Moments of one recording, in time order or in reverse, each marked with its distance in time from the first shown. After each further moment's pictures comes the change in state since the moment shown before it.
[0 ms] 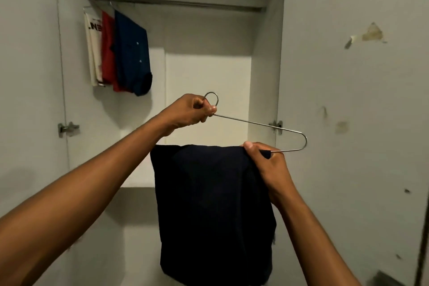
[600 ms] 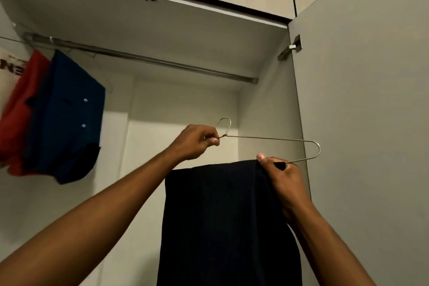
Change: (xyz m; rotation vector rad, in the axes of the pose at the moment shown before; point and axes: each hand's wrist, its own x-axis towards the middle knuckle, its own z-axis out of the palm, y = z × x) left_hand 0.386 -0.153 -0.052 0.391 0.224 0.560; right_hand 0.374 0.044 0.034 -0.095 0.307 -0.250
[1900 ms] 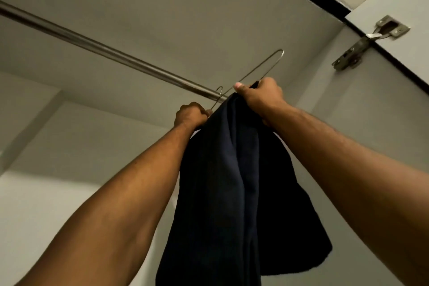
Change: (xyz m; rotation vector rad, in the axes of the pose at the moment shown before) left_hand 0.431 -0.251 0.082 0.058 0.429 -0.284; right_hand 0.470 -0.031 0.142 -0.533 0.306 -0.554
